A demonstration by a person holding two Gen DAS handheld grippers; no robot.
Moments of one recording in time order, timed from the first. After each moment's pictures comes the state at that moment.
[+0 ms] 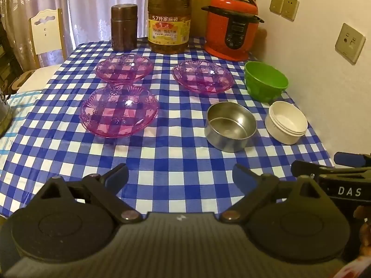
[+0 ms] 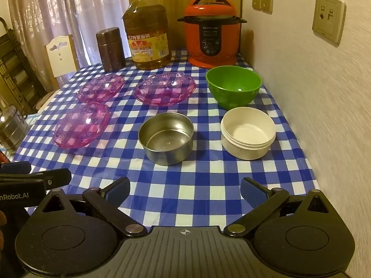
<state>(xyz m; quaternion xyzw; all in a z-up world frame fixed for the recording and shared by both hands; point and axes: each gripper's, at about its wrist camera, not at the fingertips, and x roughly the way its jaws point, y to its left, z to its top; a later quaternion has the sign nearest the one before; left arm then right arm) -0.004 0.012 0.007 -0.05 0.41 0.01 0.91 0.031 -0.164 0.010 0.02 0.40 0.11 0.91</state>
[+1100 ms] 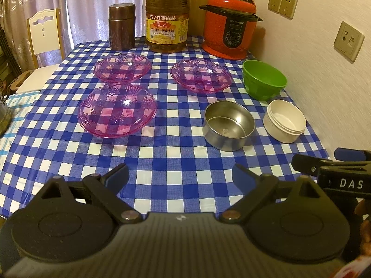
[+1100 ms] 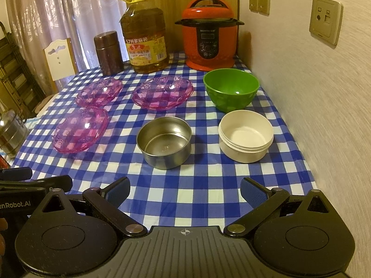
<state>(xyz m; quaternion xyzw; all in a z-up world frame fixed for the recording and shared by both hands) -0.004 0.006 0.006 -0.05 0.41 0.02 0.91 0.034 -0.168 0.013 0.02 0.40 0.10 0.91</state>
